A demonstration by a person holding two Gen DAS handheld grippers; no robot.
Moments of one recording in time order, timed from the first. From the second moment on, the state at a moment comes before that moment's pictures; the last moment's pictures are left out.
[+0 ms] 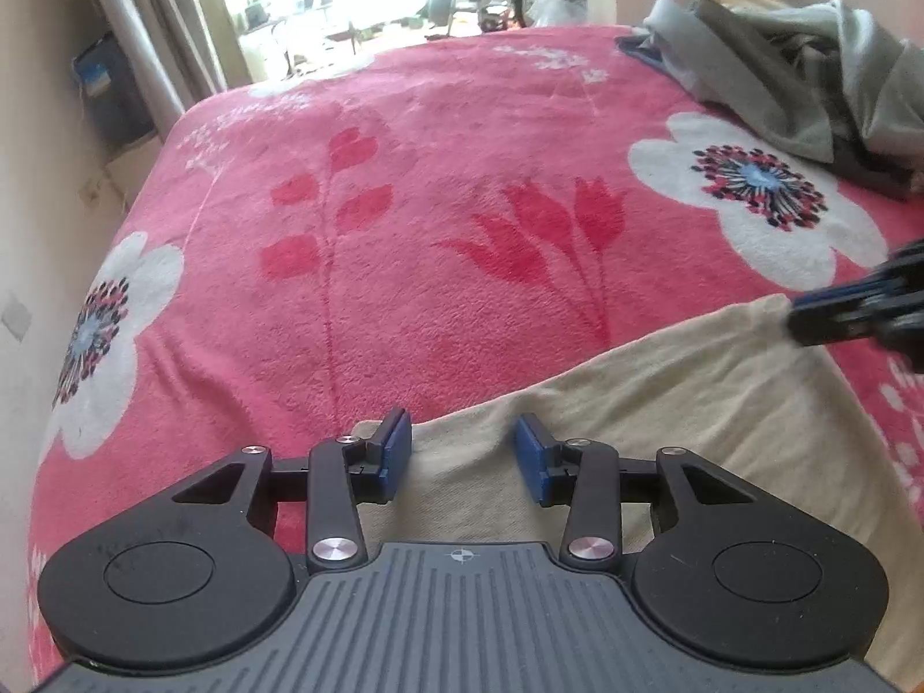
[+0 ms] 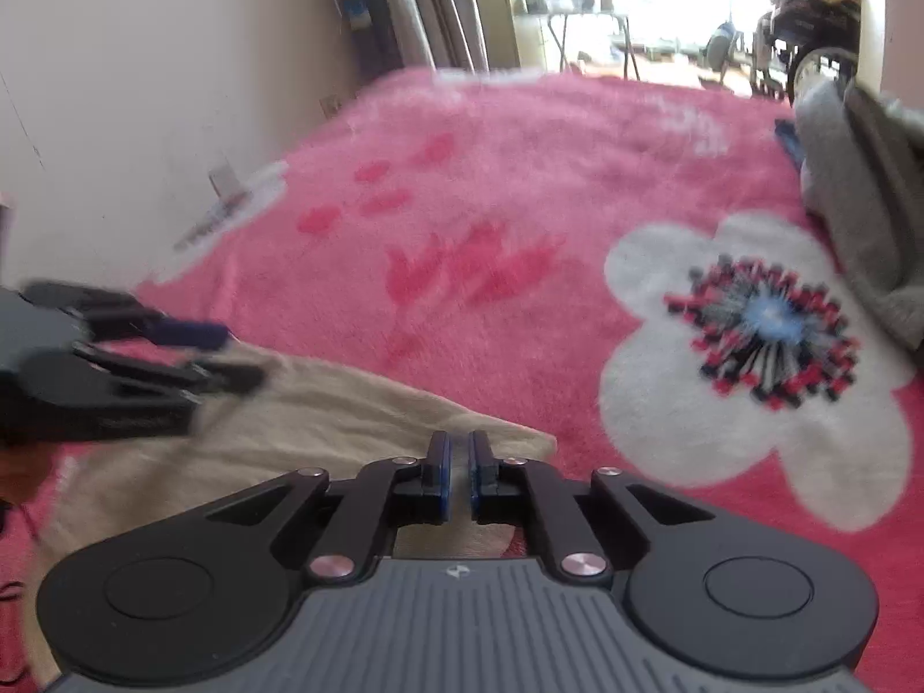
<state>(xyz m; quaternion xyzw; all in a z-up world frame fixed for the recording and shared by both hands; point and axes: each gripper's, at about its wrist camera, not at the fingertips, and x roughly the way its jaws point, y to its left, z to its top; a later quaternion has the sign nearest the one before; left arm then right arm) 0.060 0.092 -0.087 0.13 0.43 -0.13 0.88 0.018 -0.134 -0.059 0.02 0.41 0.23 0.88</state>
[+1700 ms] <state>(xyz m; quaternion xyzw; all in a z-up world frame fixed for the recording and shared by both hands) 0.040 0.127 -0.049 0.07 0.42 -0.14 0.89 -0.152 -0.068 -0.051 -0.17 0.41 0.46 0.77</state>
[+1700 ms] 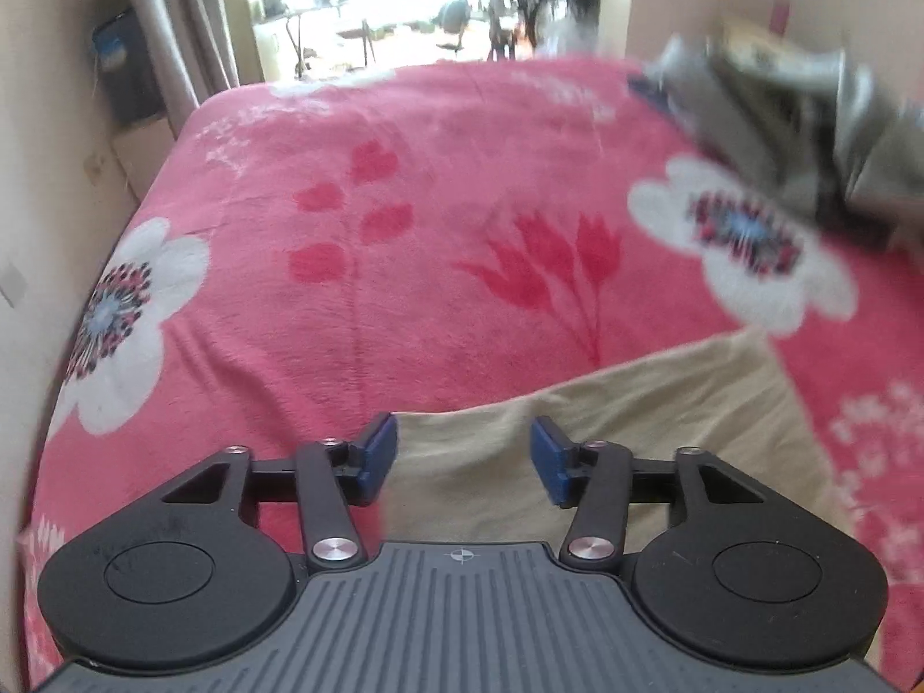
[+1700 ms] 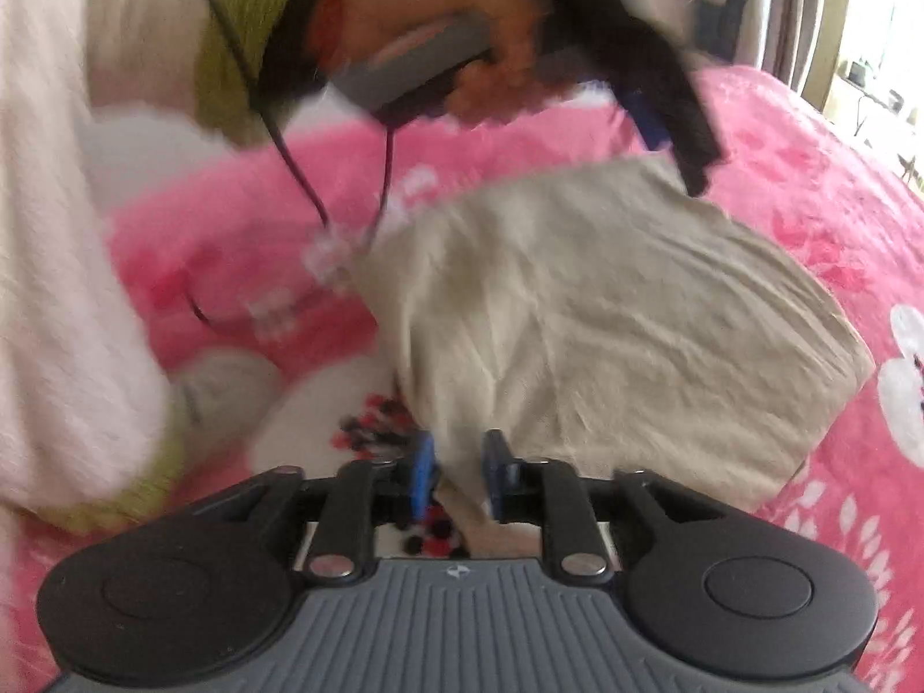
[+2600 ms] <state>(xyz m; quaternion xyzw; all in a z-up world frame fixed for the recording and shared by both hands) 0.037 0.203 -0.131 -0.22 0.56 -0.31 0.74 0.009 -0.188 -0.151 0.37 0.53 0.27 0.72</state>
